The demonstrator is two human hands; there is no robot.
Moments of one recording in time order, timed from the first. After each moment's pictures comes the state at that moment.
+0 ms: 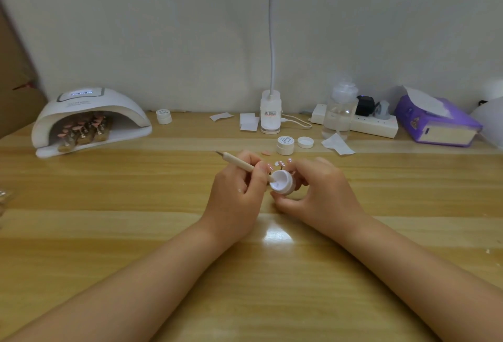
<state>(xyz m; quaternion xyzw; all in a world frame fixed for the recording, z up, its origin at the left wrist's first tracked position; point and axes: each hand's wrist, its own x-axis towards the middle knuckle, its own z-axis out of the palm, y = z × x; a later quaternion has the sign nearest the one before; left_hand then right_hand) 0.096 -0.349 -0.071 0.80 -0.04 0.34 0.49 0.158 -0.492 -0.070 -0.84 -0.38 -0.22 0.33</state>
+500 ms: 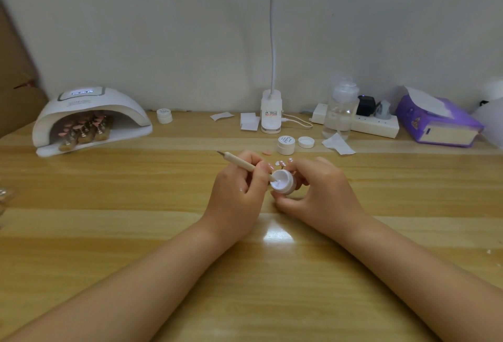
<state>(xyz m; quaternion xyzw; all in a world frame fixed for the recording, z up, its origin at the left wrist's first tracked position) 0.095 -0.350 -0.070 0.80 -0.04 0.34 0.49 0.158 -0.491 -0.070 -0.84 -0.38 -0.22 0.32</state>
